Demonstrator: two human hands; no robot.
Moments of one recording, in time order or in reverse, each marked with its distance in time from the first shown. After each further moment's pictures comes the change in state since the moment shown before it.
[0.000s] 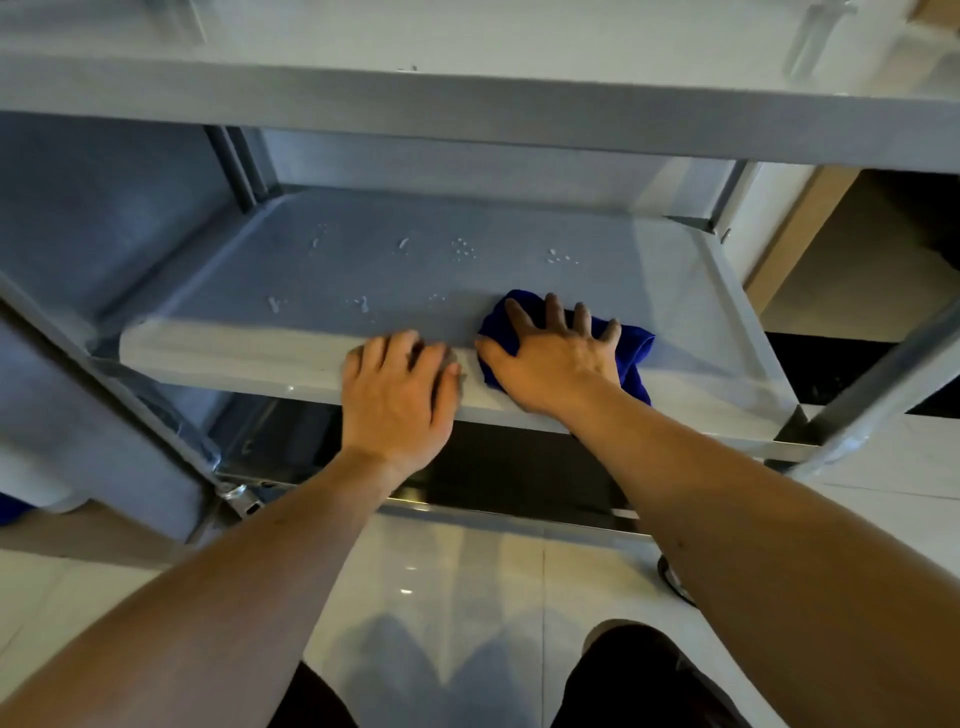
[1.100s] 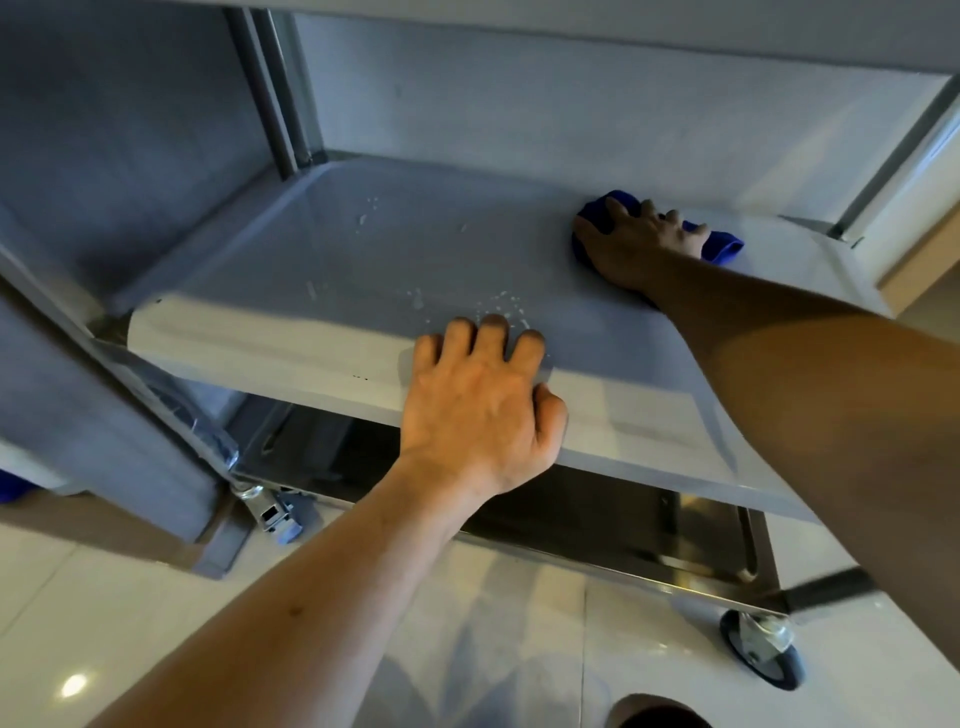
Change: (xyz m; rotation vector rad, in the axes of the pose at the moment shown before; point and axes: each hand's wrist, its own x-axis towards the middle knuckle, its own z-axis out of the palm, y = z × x) left_hand 0.028 0.015 0.007 0.062 0.004 0.065; right_hand 0.184 0.033 -0.012 -0.039 0.017 0.151
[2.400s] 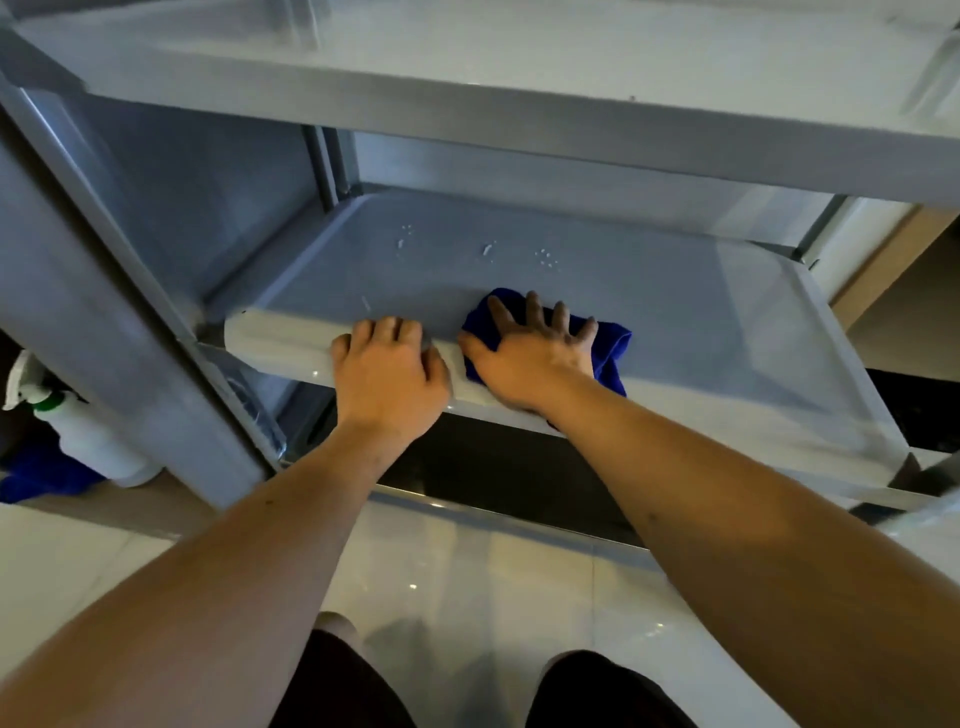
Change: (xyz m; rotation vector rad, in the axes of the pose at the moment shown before) left_hand -0.022 -0.106 -0.029 0.011 -0.075 -0.279; right_hand -0.173 -0.120 0.009 0.063 -0.065 -0.227
